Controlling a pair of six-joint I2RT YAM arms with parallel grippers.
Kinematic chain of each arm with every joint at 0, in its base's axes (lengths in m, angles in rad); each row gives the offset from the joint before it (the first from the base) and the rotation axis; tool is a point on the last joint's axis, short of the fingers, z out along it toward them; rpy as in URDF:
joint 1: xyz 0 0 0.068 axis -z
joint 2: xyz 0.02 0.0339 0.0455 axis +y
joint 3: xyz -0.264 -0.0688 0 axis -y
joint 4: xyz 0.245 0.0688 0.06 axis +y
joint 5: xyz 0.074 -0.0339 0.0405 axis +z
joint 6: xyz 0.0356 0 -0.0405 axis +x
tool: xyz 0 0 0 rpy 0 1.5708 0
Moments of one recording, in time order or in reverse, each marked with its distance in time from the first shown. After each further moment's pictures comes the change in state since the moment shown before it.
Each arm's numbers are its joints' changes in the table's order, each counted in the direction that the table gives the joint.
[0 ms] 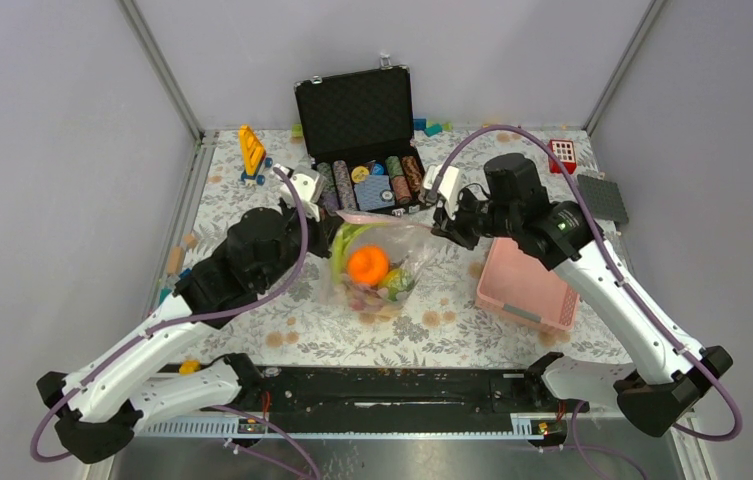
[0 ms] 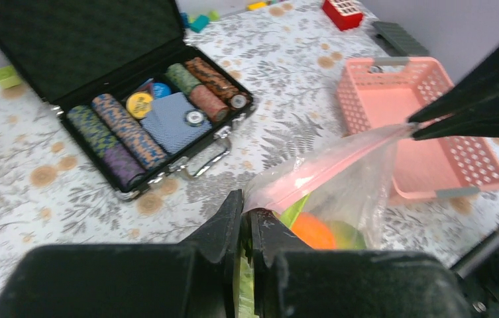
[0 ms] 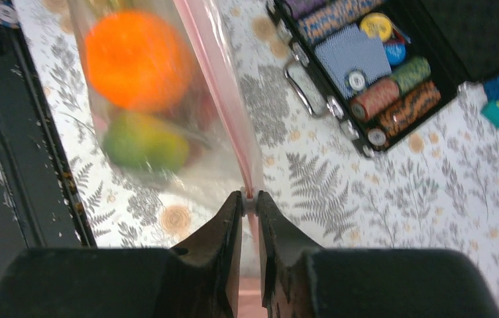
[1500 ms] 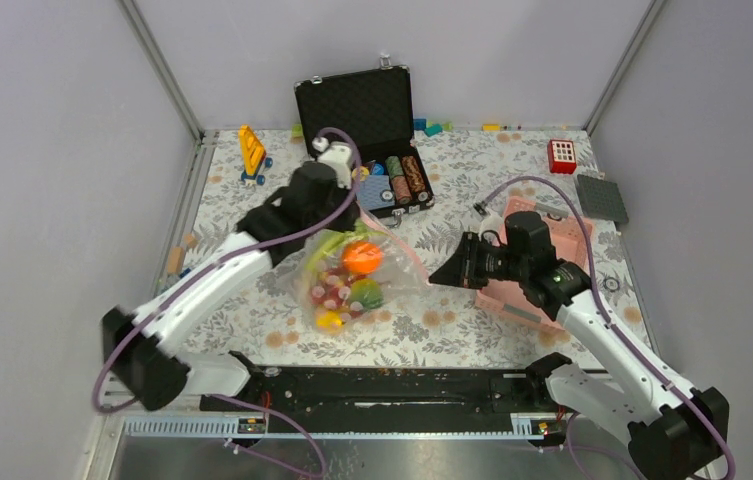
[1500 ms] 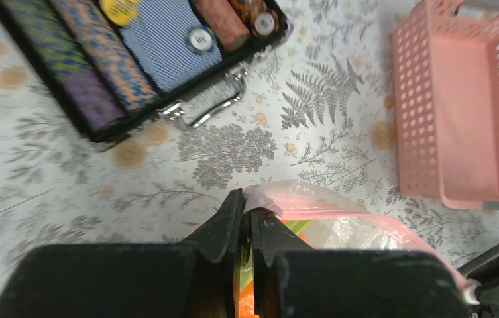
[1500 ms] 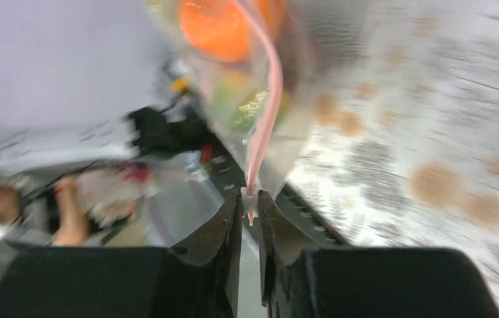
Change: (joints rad) left arm -0.197 0.306 0.153 0.156 -0.130 -0.147; right arm 0.148 -0.257 -0.631 -0.521 0.351 1.249
